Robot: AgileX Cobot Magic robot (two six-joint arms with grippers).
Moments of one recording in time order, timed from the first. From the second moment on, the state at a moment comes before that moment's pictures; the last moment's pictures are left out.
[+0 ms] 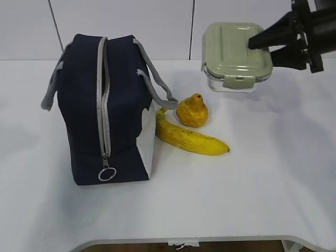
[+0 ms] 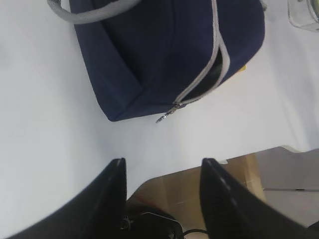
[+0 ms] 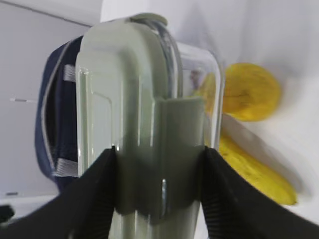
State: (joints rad) left arm -0.11 0.89 -0.87 -0.51 0.98 0.06; right arm -0.15 1.81 -1.41 1.19 1.17 -0.62
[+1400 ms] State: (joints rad) left arm -0.11 1.74 -1.47 -0.68 1.10 0.21; right arm 0.18 1.85 -1.59 1.29 1.09 -0.53
